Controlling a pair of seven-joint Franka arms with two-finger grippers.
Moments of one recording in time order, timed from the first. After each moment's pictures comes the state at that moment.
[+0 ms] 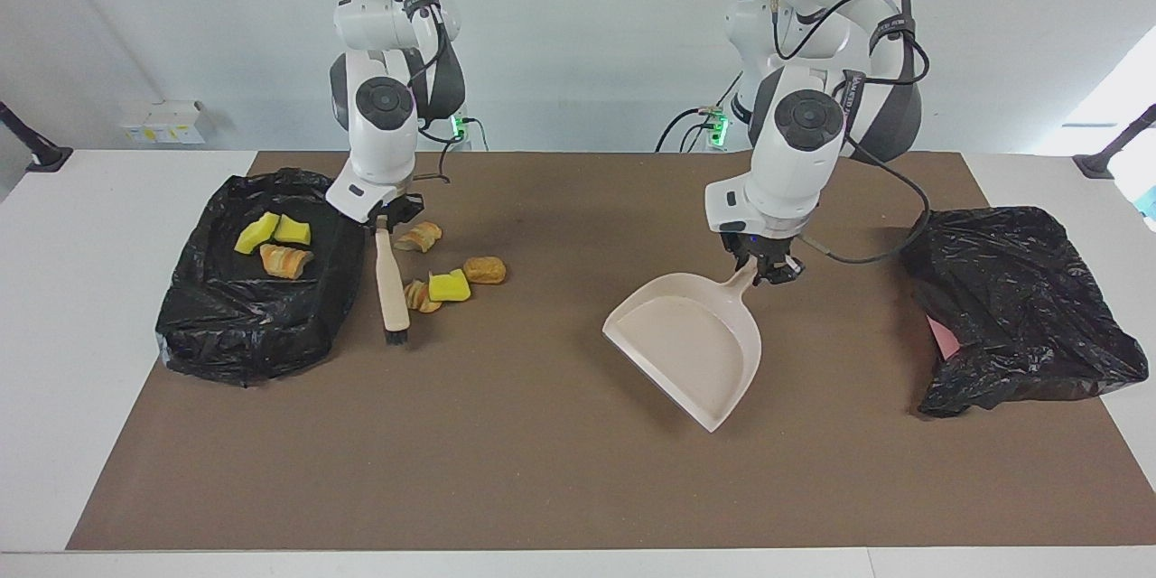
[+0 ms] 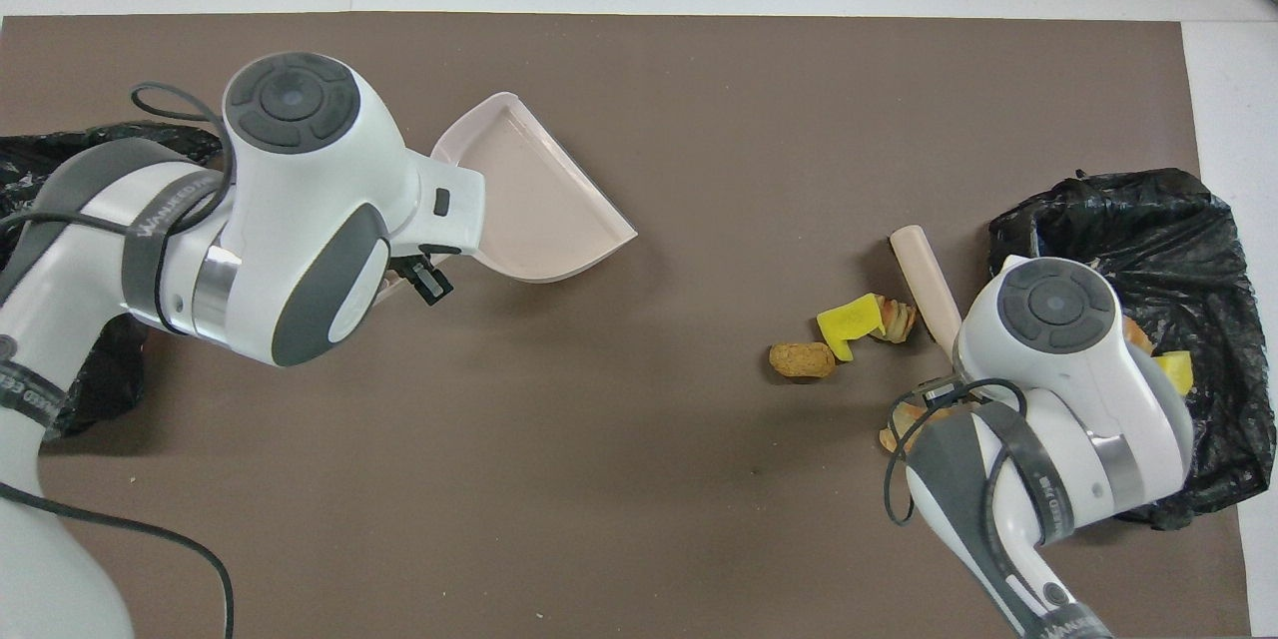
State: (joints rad) left arm -0.38 0.23 -0.05 -1.70 0.10 1.81 0.51; right arm 0.11 -0.05 0.07 -2.28 -0.30 1.98 0.03
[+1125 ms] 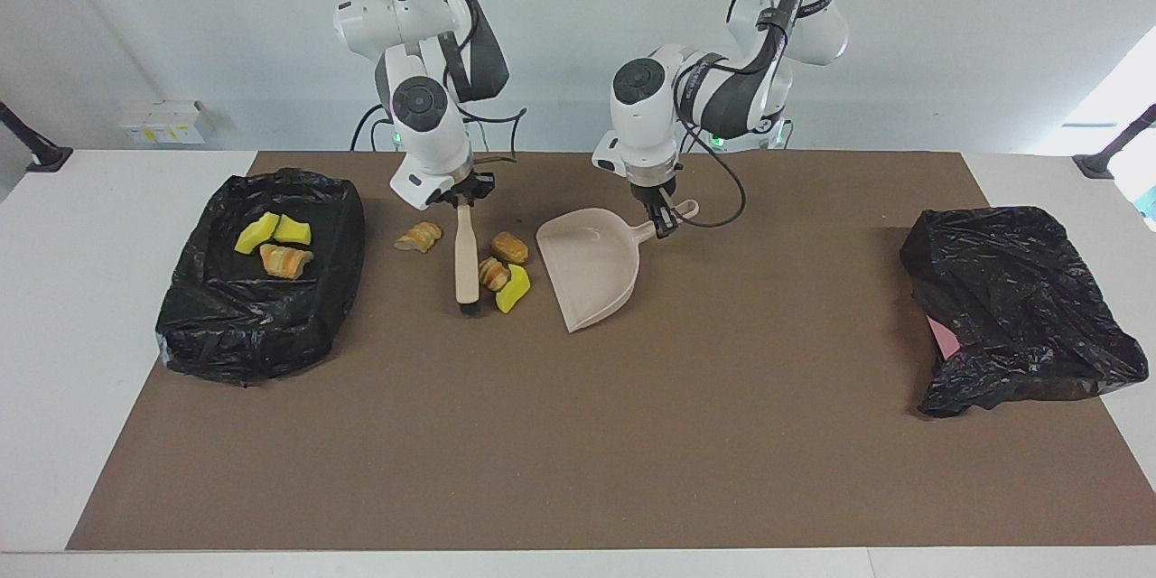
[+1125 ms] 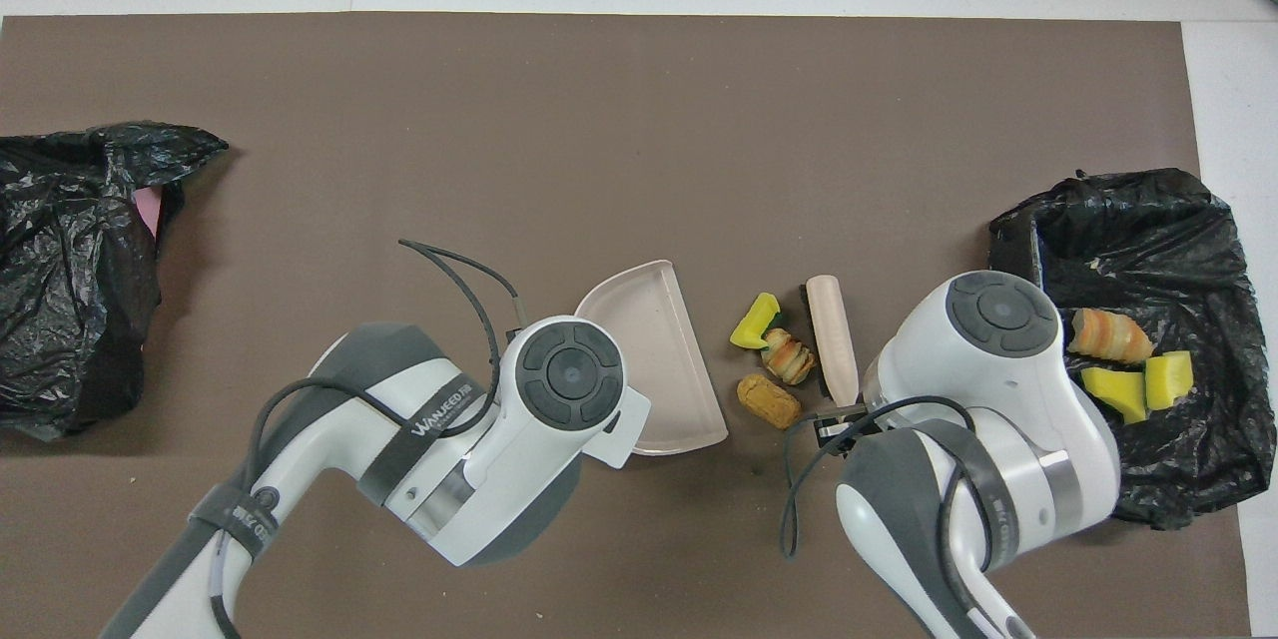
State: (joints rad) left arm -0.68 0.12 -0.07 -2.04 0.15 2.00 0.54; right arm 0.24 -0.09 0.07 -2.24 0.05 1.82 0.20
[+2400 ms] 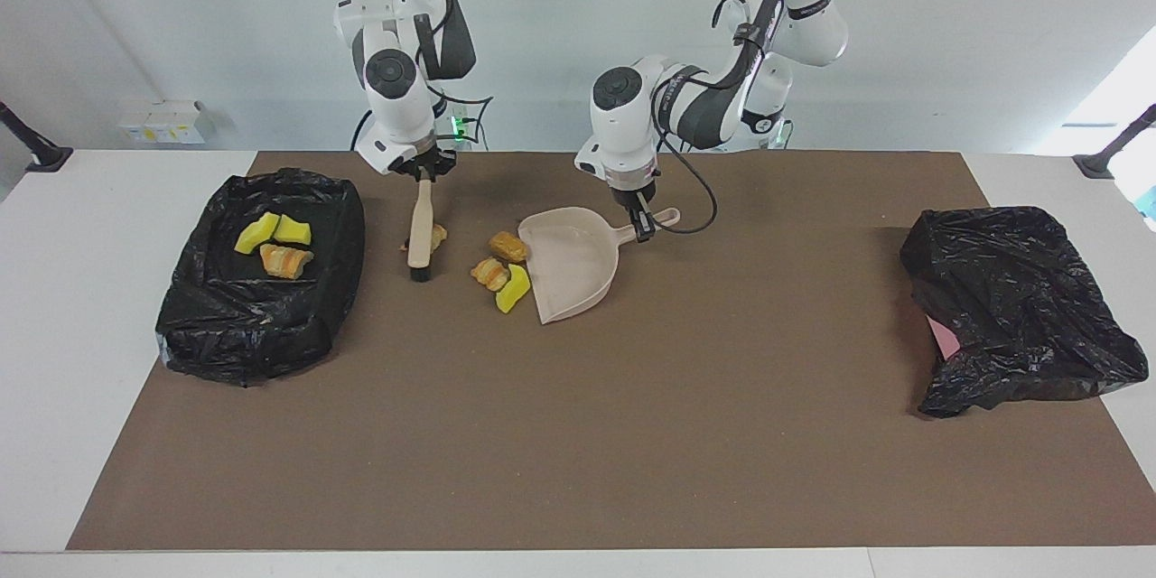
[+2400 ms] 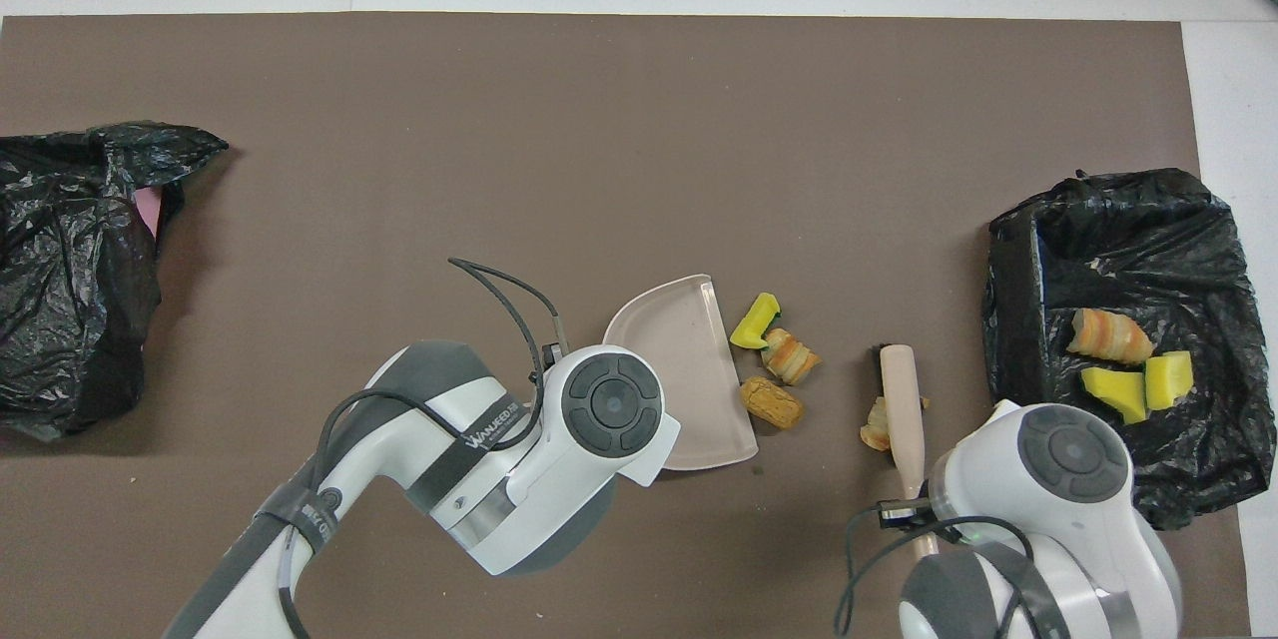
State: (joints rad) left arm -0.72 0.16 -0.06 -2.05 0.15 2.06 0.54; right arm 0.20 -0.32 0.08 -2.62 0.07 1.99 0.19
